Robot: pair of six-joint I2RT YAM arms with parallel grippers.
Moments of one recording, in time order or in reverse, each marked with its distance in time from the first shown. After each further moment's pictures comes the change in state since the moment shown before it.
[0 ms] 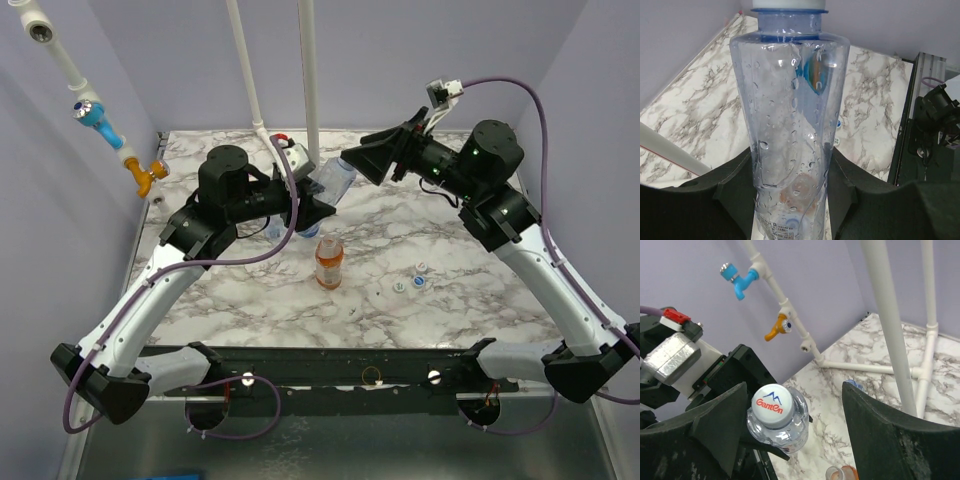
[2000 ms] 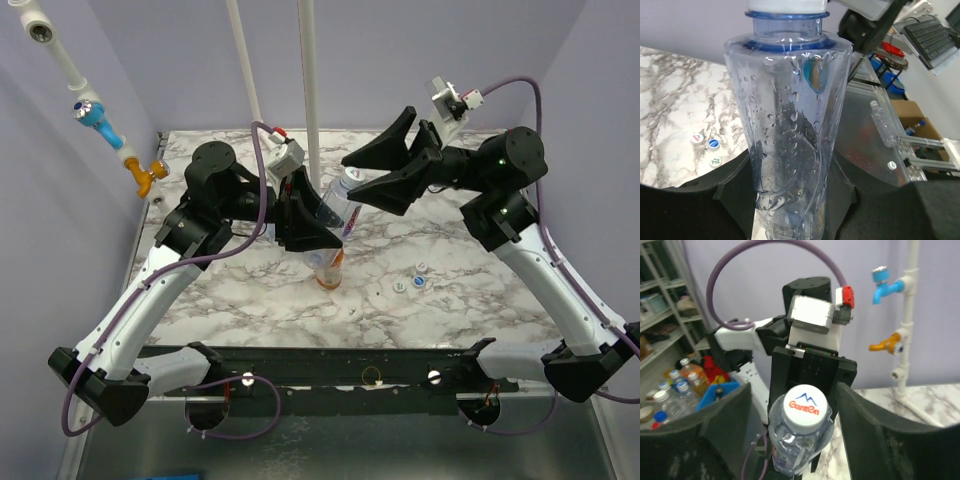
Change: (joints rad) left arm 0.006 -0.011 0.019 0.159 0.528 -0.442; right arm -0.007 0.007 -0.013 0.458 -0.604 0.164
